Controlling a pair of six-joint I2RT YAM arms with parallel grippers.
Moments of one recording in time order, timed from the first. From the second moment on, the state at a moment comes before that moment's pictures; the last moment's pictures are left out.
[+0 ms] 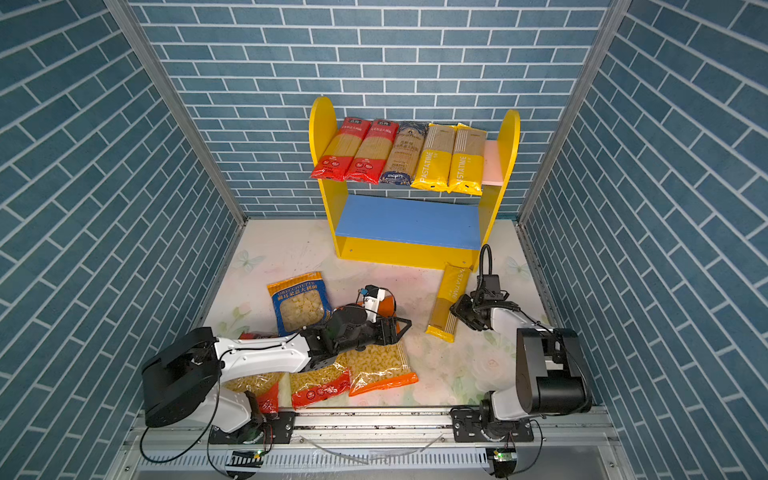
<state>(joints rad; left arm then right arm) -1.03 1.50 0.69 0.42 0.06 -0.92 0.08 1.47 0.63 -0.21 -0.33 0.62</state>
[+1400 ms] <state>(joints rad) -0.80 1.47 0.46 0.86 0.16 -1.18 0.72 1.07 0.85 -0.47 -0.34 0.68</state>
